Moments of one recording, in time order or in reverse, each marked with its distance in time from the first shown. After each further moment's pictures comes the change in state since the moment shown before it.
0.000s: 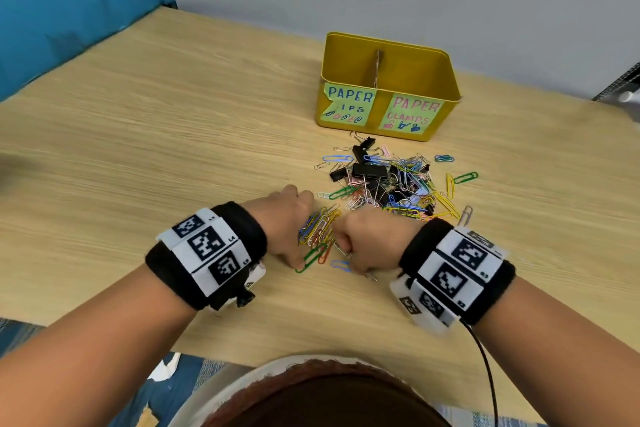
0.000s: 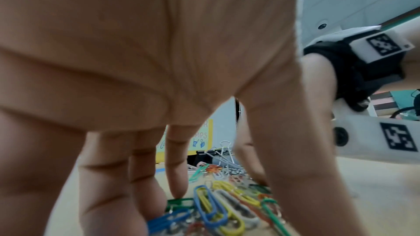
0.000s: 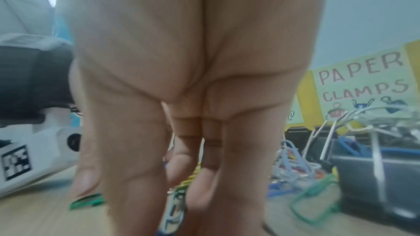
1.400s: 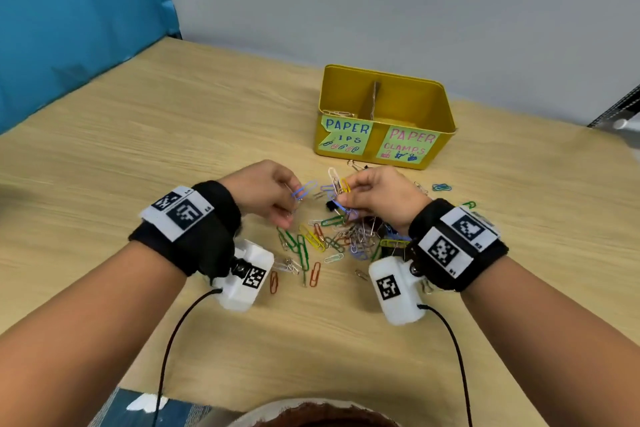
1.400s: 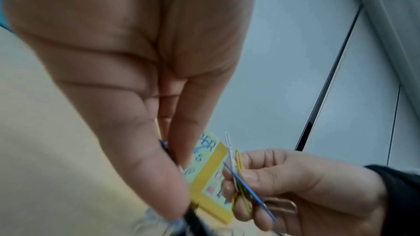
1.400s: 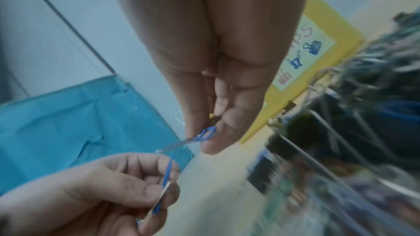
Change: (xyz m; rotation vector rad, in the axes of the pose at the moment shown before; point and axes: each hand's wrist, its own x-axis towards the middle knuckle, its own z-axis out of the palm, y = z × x) left_hand 0.033 -0.041 -0.046 -1.013 0.107 -0.018; right_hand 0.036 0.049 -0.039 1.191 0.381 0.047
